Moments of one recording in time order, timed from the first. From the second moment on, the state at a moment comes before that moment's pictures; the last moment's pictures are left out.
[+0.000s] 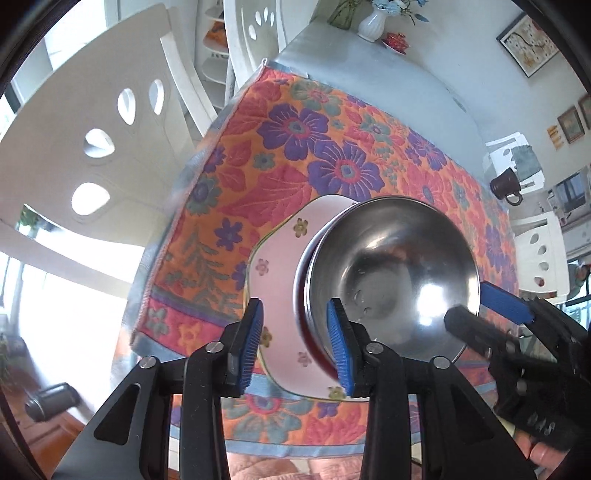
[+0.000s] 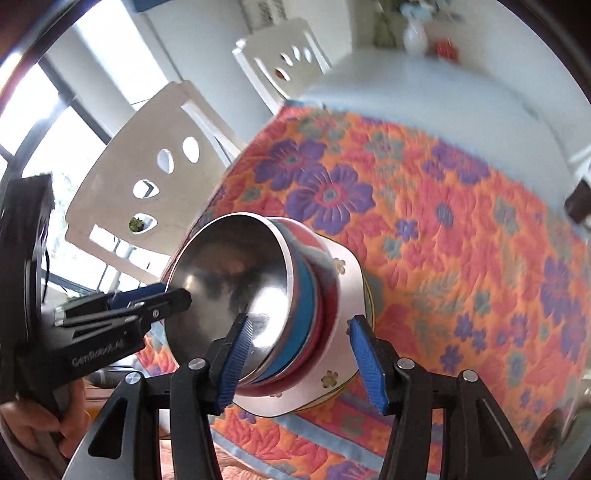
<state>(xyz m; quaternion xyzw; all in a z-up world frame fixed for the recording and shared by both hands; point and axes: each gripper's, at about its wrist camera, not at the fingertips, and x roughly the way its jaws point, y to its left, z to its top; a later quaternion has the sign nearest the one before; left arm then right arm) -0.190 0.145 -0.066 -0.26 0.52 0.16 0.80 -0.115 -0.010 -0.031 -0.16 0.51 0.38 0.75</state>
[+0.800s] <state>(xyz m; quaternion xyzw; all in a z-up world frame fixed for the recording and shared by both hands) -0.195 0.144 -0.062 -0.20 0.51 0.20 0.81 -0.134 0.006 -0.045 -0.24 0.45 0.36 0.78</state>
